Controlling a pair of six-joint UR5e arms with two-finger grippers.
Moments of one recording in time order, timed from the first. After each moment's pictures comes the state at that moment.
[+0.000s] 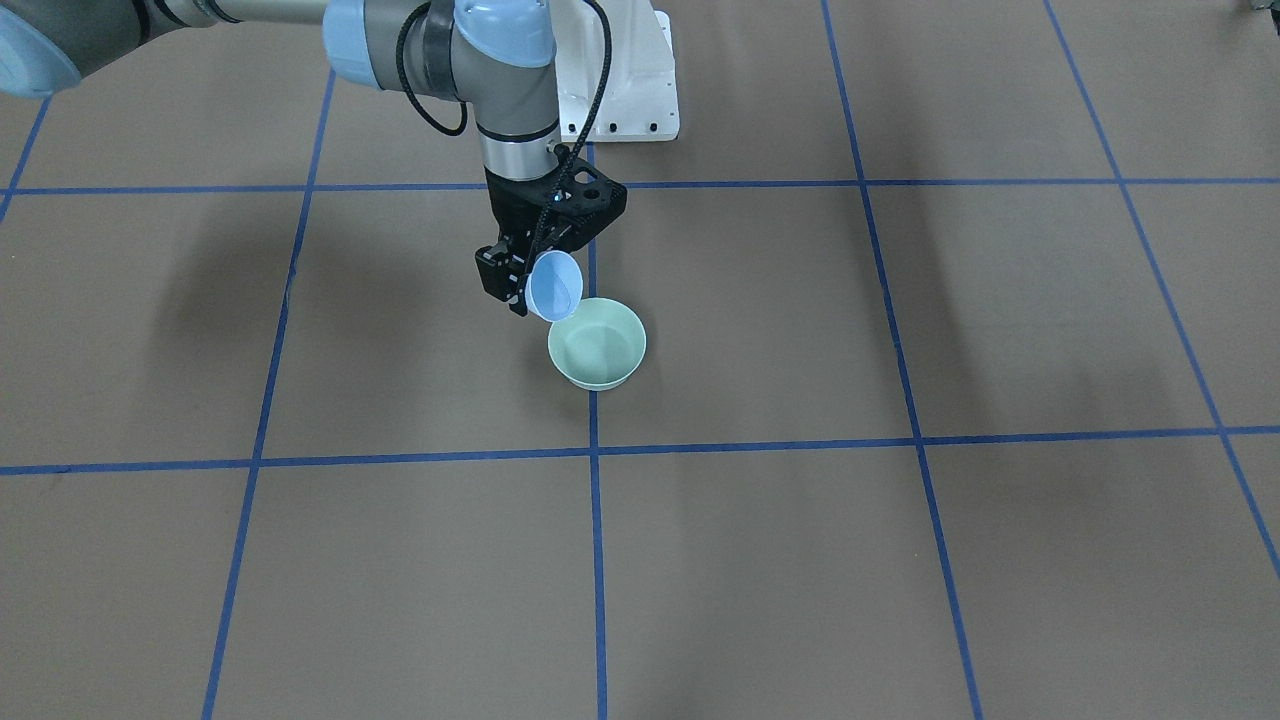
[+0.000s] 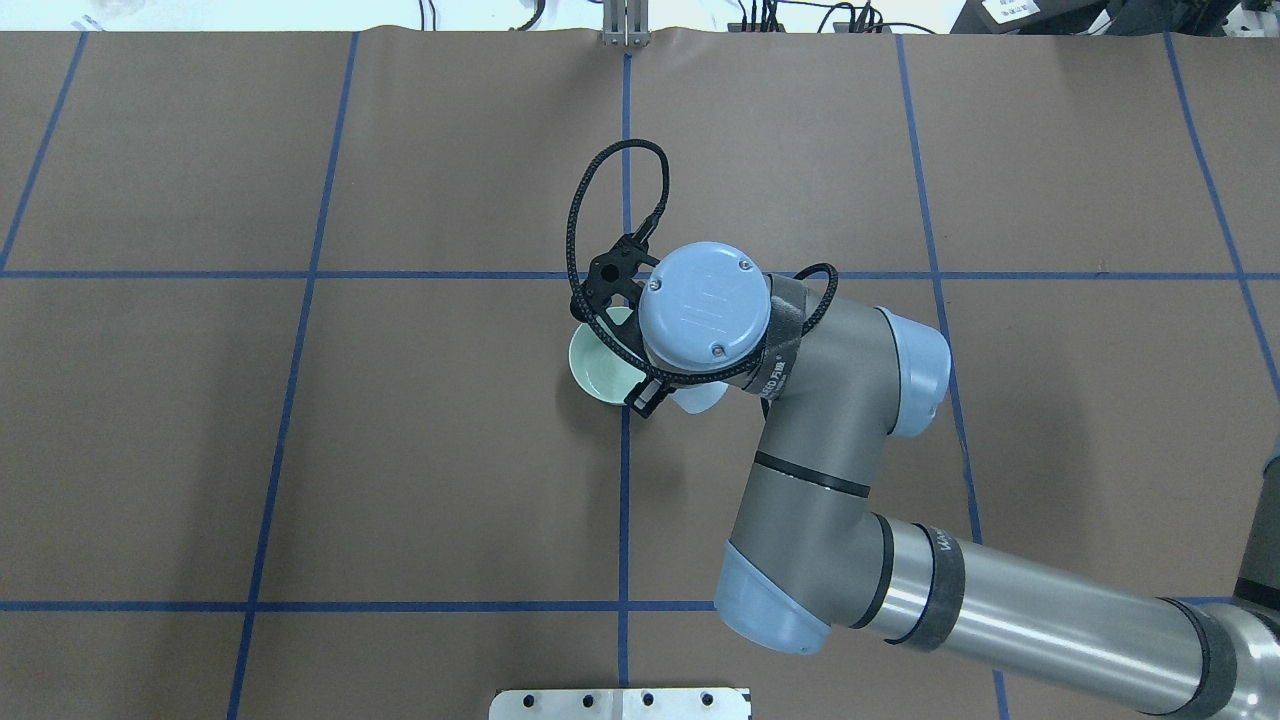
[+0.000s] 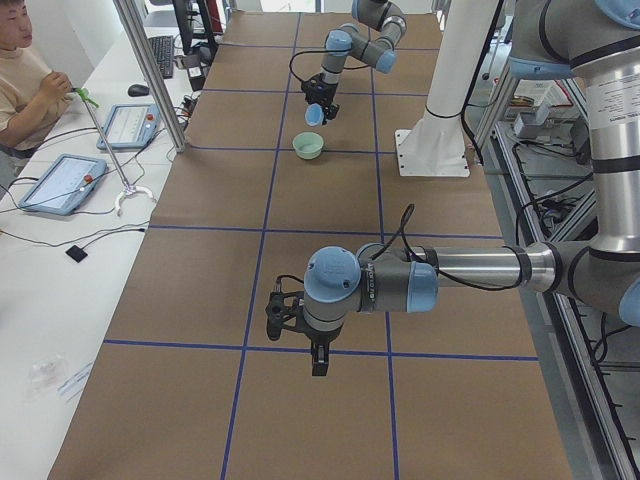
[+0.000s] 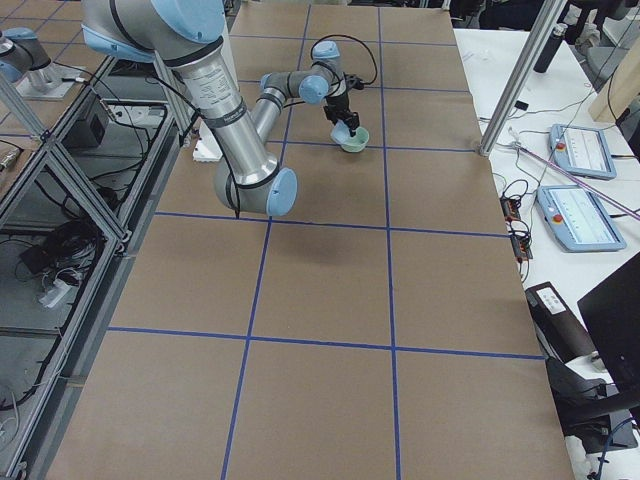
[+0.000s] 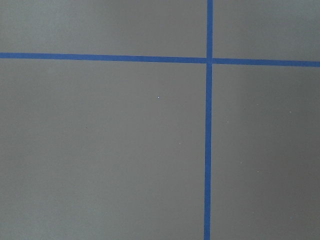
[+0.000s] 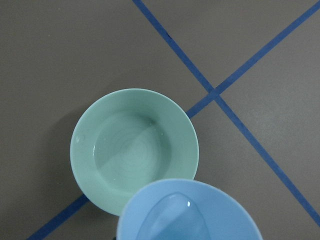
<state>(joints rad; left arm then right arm) -1.69 -1.33 -1.81 -1.60 -2.37 0.04 0.45 -0.84 1.74 -1.69 1.65 0.37</state>
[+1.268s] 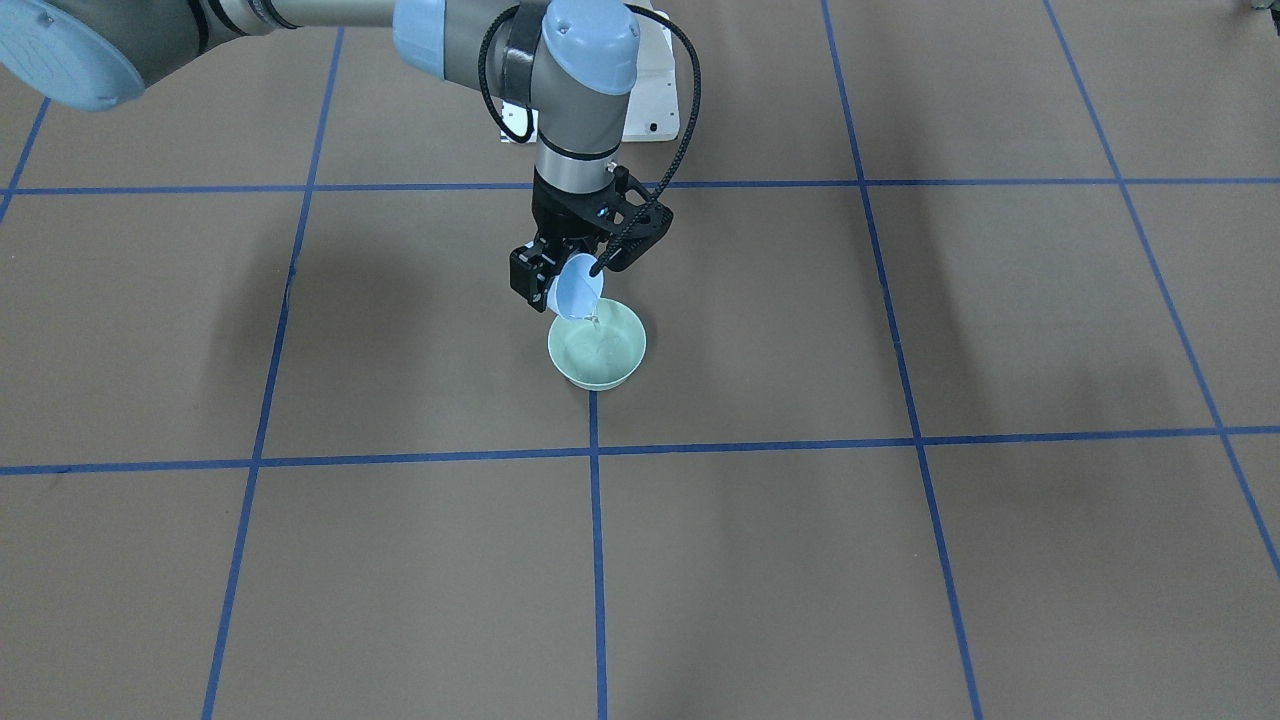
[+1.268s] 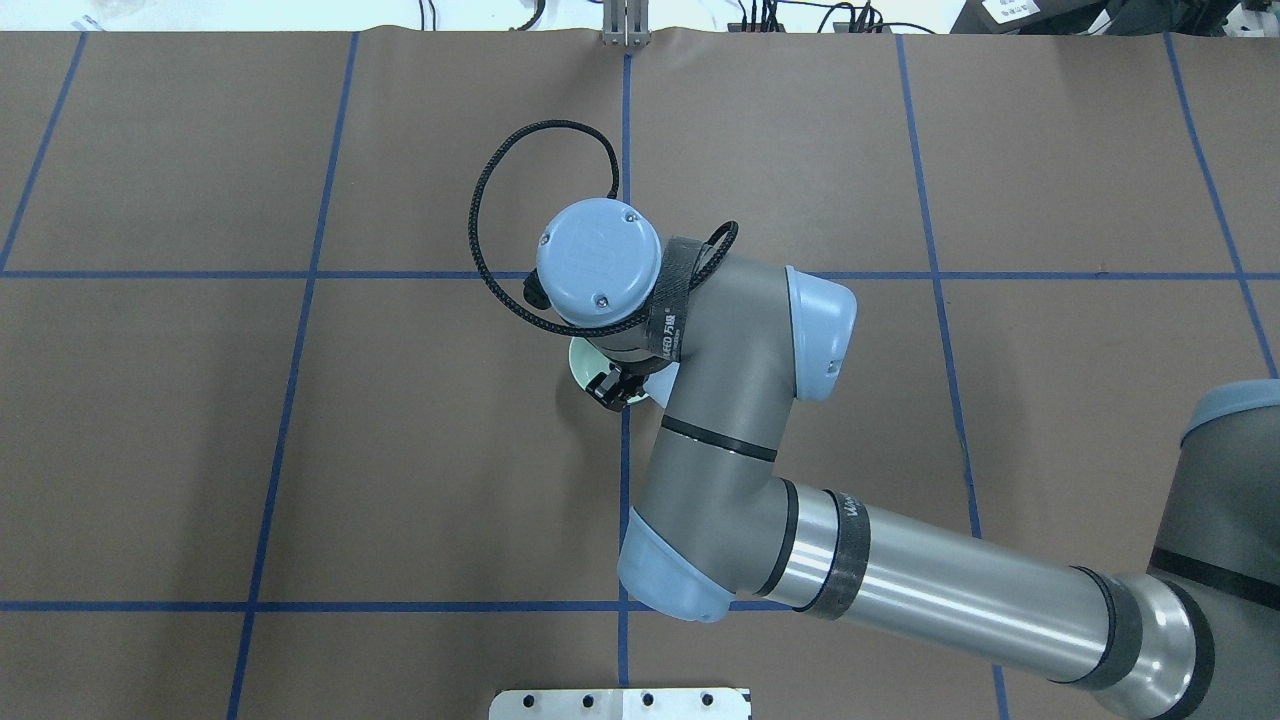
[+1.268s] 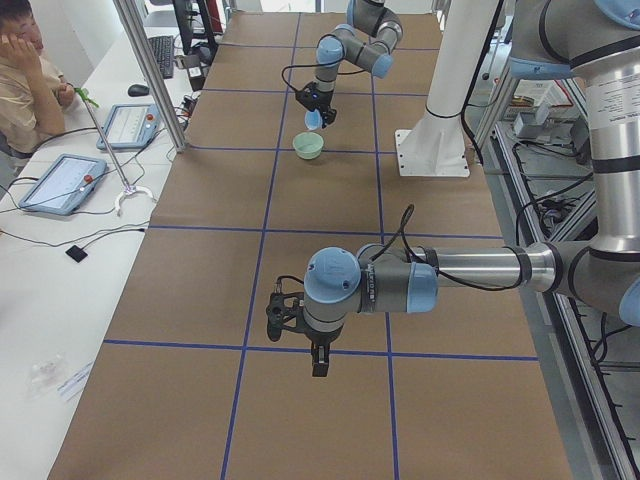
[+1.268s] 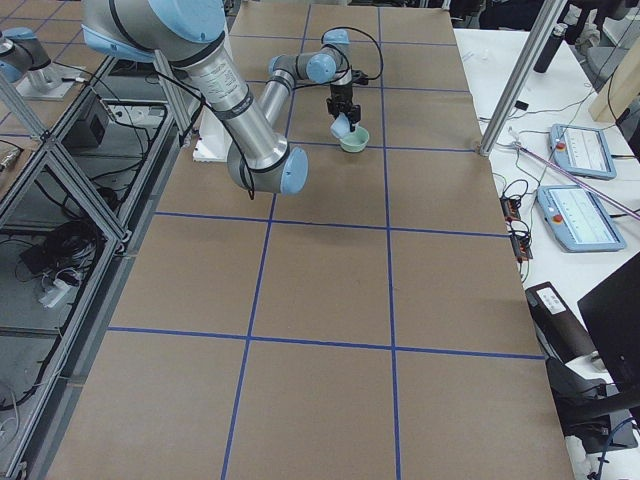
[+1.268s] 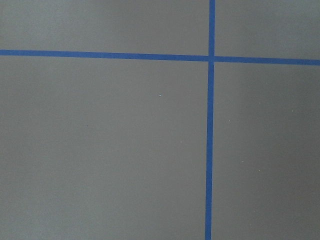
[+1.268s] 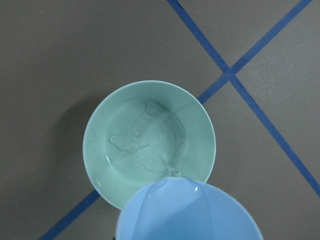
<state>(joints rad) -1.69 -1.33 -1.81 -1.60 -2.37 0.04 0.46 -0.69 1.61 -1.88 1.69 0.37</state>
